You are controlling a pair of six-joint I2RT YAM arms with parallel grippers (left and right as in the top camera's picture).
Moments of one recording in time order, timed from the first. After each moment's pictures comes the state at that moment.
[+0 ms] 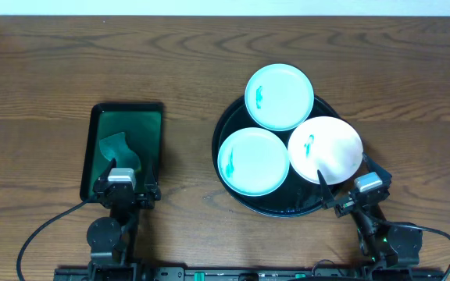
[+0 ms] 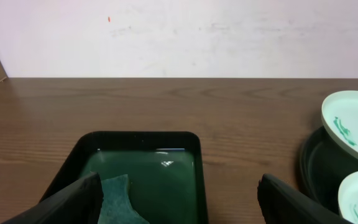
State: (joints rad) left arm 0.01 0.01 0.03 -0.14 0.04 -0.01; right arm 0.04 0.01 0.01 -0.05 -0.32 -0.15
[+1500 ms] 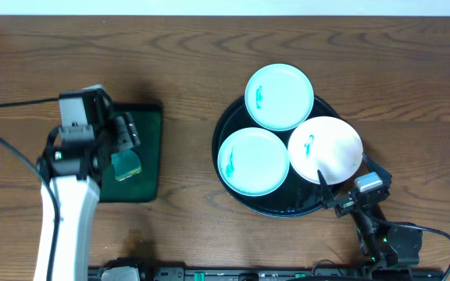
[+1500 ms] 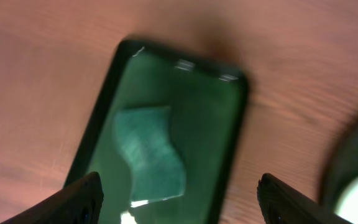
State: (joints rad) left arm 0.10 1.20 1.05 -0.82 -0.07 -0.23; right arm 0.04 0.01 0.01 -0.04 -0.32 -0.15
